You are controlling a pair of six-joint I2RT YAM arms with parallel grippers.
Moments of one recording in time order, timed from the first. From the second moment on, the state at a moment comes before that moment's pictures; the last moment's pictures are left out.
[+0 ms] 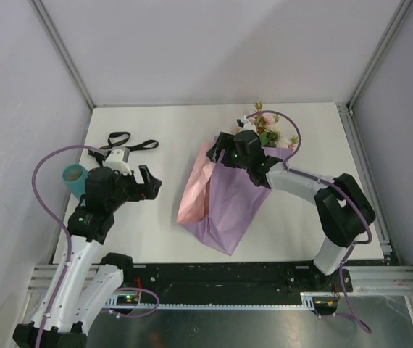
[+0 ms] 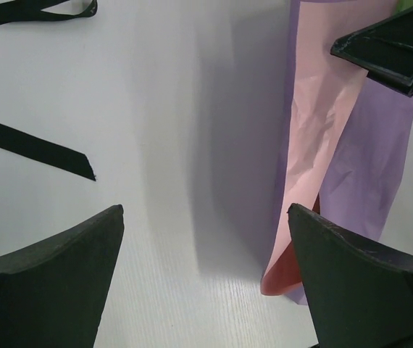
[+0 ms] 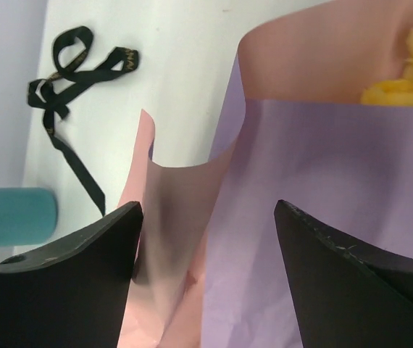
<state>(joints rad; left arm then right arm) -0.18 0.67 0.73 -0.52 0.15 -0.28 0.65 1.75 1.12 0.19 0.03 0.74</state>
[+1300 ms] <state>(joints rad) -0.23 0.72 0.73 -0.52 0.19 -0.28 0.98 1.63 1.17 -0.19 0.49 0.53</state>
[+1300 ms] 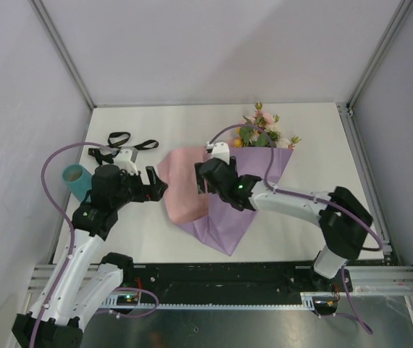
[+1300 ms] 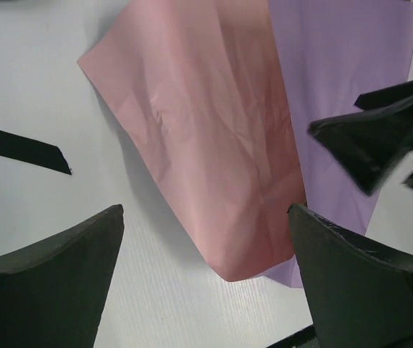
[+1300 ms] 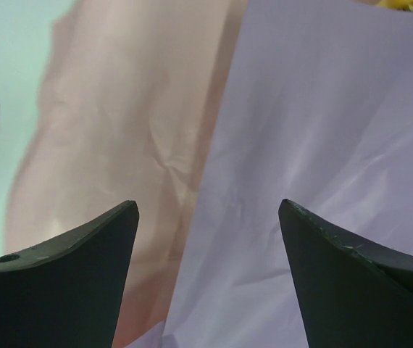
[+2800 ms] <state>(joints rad) -0.25 0.67 0.73 -0.52 0.18 -0.28 0.97 1.94 1.56 -1.22 1.06 1.11</state>
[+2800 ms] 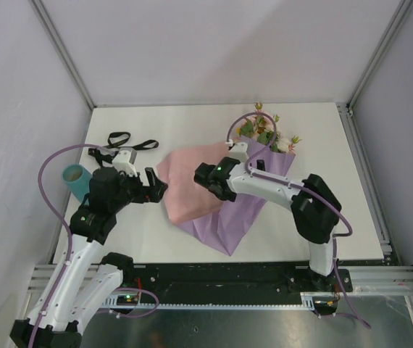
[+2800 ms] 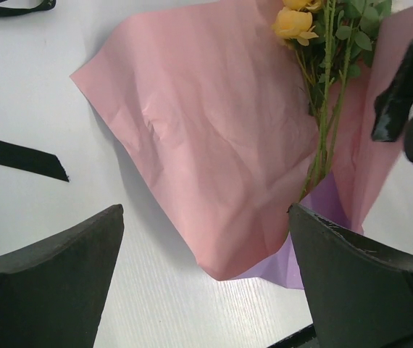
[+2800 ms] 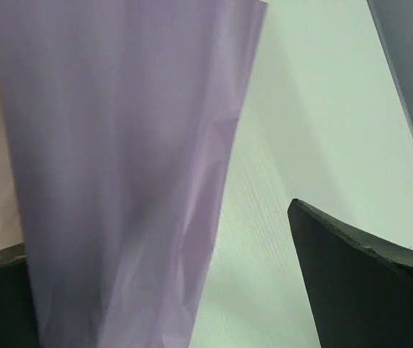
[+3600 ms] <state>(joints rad) -0.36 0.80 0.72 -0.44 0.33 -0.42 0.66 1.17 1.03 -1.25 0.76 1.31</state>
